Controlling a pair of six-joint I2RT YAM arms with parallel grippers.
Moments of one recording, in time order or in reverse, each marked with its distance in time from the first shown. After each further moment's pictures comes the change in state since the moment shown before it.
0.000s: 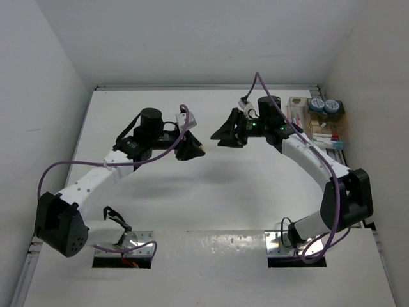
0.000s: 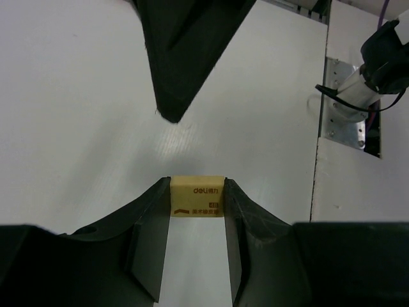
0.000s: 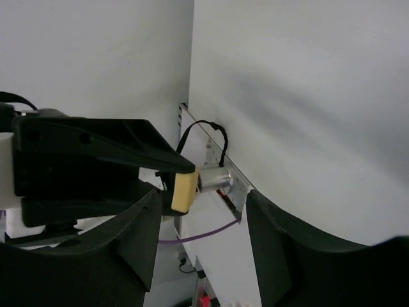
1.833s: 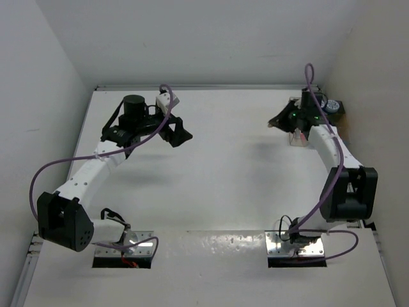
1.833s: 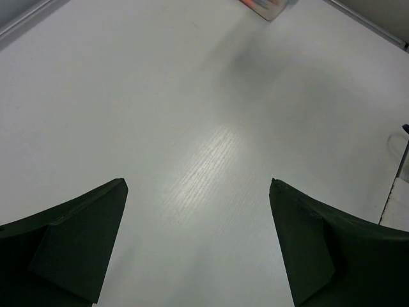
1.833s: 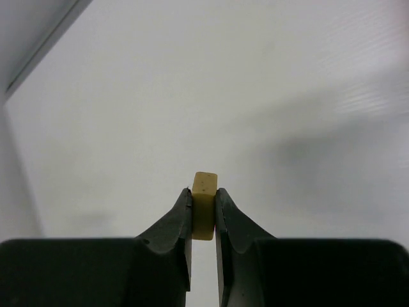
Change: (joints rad) left arm 0.176 0.039 0.117 -0.067 -0.147 -0.018; right arm -0.356 0.056 0.049 -0.159 0.430 -0.256
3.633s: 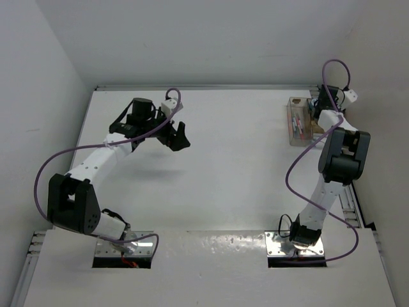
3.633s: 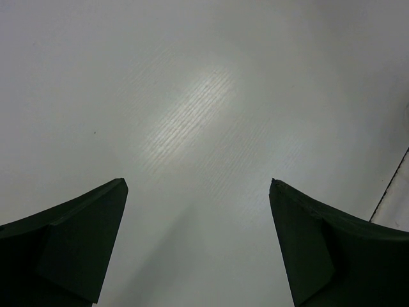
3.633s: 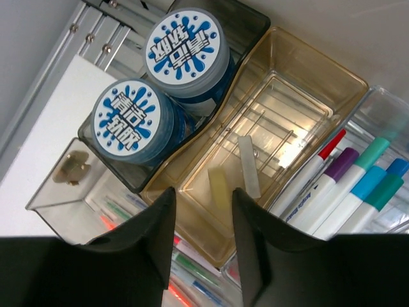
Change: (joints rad) left arm 0.027 0.134 0.016 -0.131 -0.028 0.025; right arm -0.282 0.475 0.280 0.264 0.843 -0.003
